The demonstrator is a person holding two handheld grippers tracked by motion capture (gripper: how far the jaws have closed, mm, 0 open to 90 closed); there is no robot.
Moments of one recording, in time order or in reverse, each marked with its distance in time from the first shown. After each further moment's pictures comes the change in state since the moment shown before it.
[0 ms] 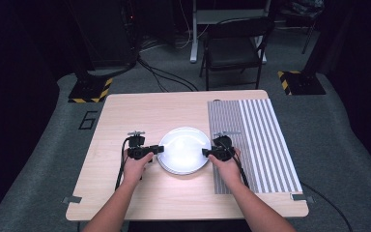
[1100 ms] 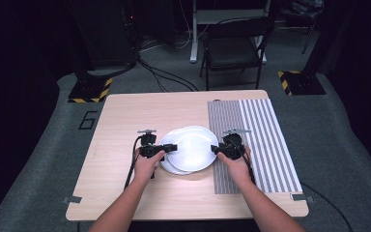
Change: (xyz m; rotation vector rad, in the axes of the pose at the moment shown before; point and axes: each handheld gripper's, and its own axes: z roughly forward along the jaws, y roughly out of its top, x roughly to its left) left arm -0.037 0.006 0.027 0.008 -0.080 0.050; right arm -0.017 0.004 -0.029 -0.054 -0.024 -0.003
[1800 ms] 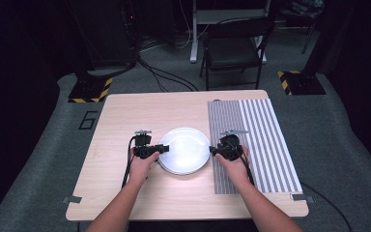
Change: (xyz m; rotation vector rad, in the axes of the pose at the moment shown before) left arm 0.019 -0.003 -0.019 0.009 0.096 -0.013; right arm 0.006 -0.002 0.004 0.014 -0.020 -0.036
